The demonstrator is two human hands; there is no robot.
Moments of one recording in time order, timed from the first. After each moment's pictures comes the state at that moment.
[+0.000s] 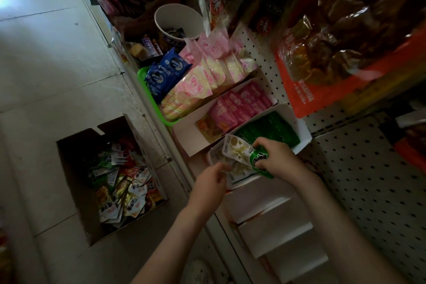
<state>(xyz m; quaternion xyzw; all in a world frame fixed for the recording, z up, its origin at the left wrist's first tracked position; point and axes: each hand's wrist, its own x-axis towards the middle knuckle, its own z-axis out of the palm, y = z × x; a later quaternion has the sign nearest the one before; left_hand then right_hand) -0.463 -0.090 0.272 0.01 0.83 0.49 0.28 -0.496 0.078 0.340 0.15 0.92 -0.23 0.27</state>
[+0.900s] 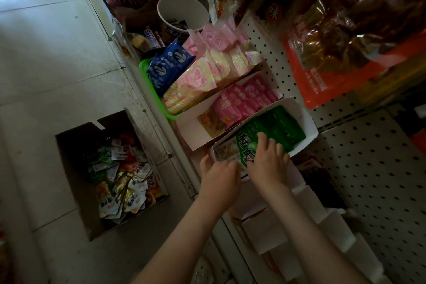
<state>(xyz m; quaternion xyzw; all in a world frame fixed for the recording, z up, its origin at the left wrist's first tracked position) -0.459 -0.076 0.260 0.18 0.93 0.26 0.19 -0.470 0.047 0.270 0.18 0.98 0.01 0.10</state>
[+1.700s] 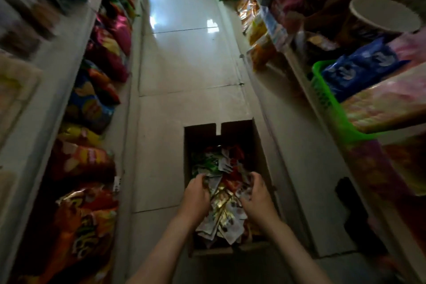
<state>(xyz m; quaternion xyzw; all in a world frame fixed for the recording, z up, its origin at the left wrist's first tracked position) -0.461 -0.401 0.050 -0.22 0.89 0.39 0.14 -0.494 -0.237 0.054 0.00 0.89 -0.39 0.25</state>
